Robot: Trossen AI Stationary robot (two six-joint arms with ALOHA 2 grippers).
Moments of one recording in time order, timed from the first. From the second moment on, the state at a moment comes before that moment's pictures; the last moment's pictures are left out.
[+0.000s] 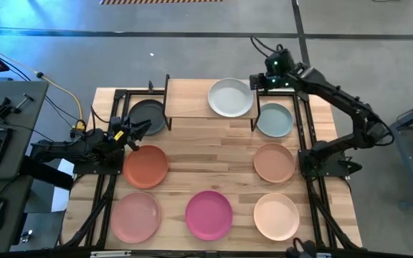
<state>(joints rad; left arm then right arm) 0.01 0.01 0.01 0.23 -0.51 -0.42 -0.78 1.36 1.32 -0.72 0.00 0.49</state>
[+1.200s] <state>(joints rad) 0.01 0.01 0.01 0.23 -0.50 -0.41 -0.53 1.34 1.55 -1.57 -0.11 0.48</state>
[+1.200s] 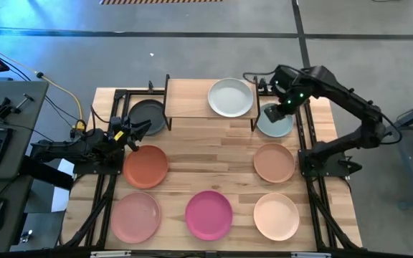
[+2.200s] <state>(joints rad) 0.01 0.01 0.01 0.23 -0.40 -0.42 0.23 1.45 1.55 -1.56 0.17 1.28</state>
